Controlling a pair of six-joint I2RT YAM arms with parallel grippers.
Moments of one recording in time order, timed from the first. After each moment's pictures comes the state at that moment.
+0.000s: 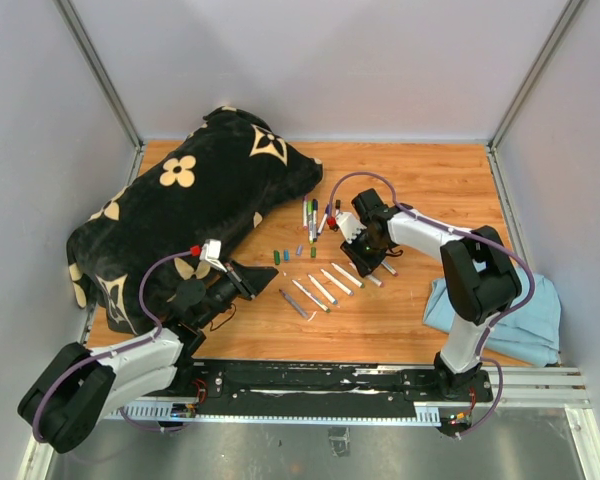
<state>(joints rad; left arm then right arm) -0.57 0.95 0.02 0.94 0.14 -0.88 0.48 1.79 1.14 -0.66 -0.21 -0.40</state>
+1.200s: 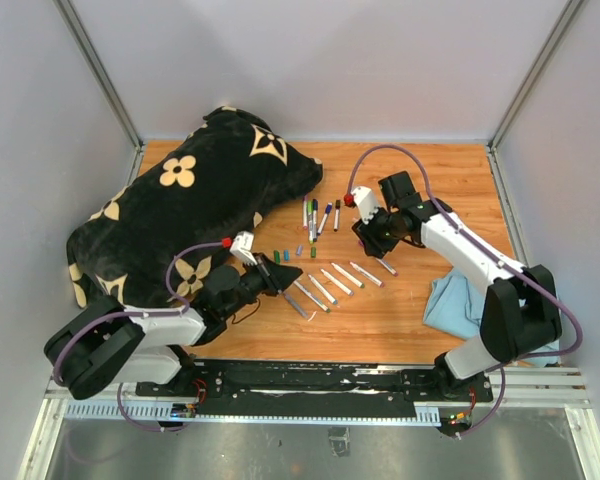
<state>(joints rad) -0.76 1.24 0.19 0.94 0.00 -0.89 0.41 1.52 1.13 -0.67 -0.25 -0.46</state>
